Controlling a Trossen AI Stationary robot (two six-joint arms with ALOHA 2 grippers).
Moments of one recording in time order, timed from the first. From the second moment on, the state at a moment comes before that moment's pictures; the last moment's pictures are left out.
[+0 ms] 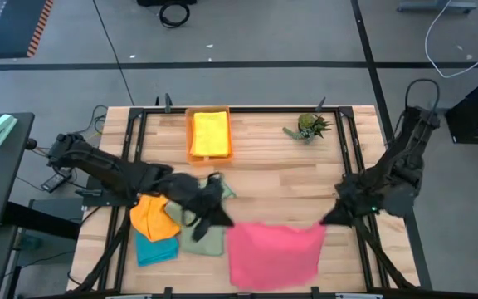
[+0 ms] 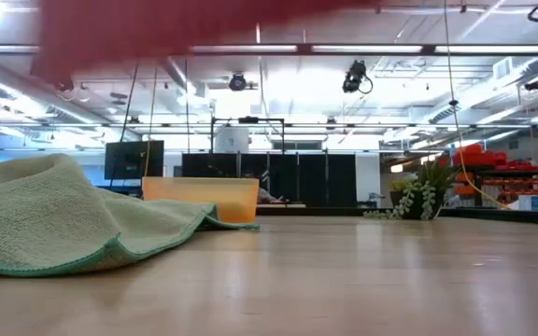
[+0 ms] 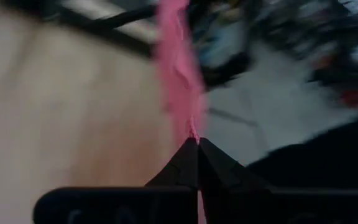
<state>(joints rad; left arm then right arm) -0.31 1.42 1.20 -0.15 0.10 -0.58 0.93 0.88 0.93 -0.56 0.57 1.04</state>
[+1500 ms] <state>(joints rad) -0.20 2.05 1.20 0.17 0.10 -0.65 0.76 0.87 0.48 -1.04 0.49 1.23</state>
